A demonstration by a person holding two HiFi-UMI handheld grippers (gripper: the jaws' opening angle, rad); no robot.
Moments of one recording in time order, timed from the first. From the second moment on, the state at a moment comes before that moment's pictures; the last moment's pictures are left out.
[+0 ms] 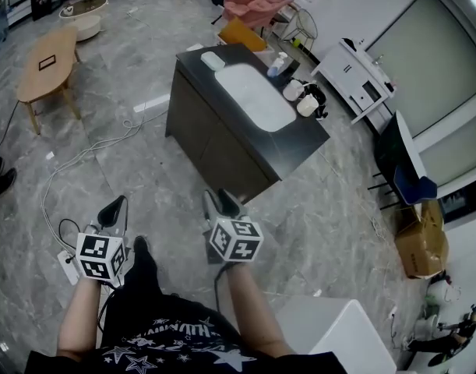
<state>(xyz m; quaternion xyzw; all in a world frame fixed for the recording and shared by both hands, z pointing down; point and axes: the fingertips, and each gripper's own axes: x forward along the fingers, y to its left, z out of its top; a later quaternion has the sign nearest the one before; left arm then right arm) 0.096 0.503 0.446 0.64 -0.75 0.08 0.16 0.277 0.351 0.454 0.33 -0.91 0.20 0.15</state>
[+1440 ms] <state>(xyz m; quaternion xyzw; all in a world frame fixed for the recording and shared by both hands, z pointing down) -0.133 0.173 0.469 0.68 -0.70 0.12 0.18 0.068 0.003 0.490 0.42 -0.85 0.28 0.12</state>
